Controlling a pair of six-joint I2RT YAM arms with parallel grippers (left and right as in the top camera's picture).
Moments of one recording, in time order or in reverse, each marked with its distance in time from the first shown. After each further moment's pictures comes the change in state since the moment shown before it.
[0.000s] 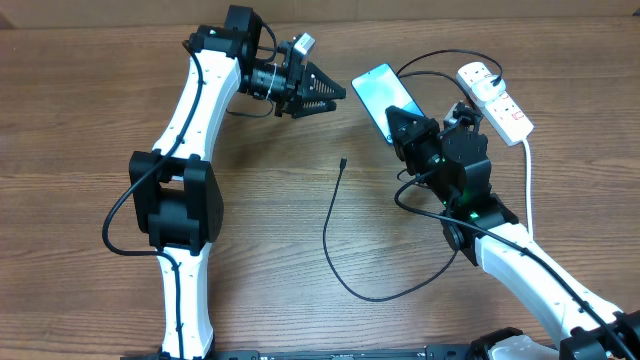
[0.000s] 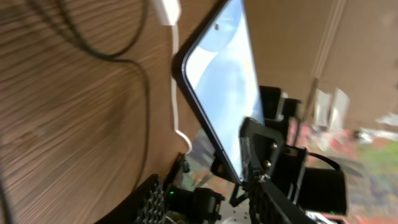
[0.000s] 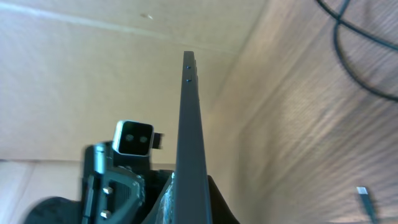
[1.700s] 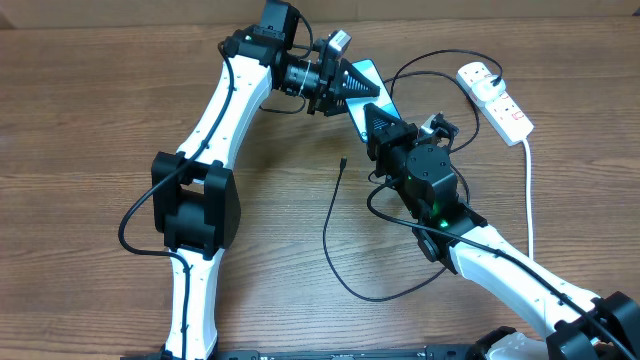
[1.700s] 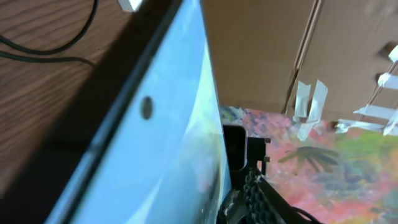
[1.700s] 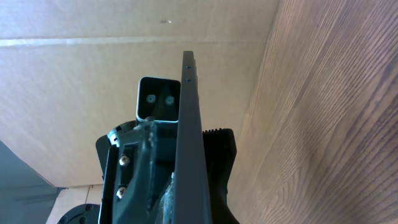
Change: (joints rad) left arm -0.112 0.000 0.000 0.225 0.044 -0.283; right arm 0.180 0.053 0.000 0.135 0.245 0.261
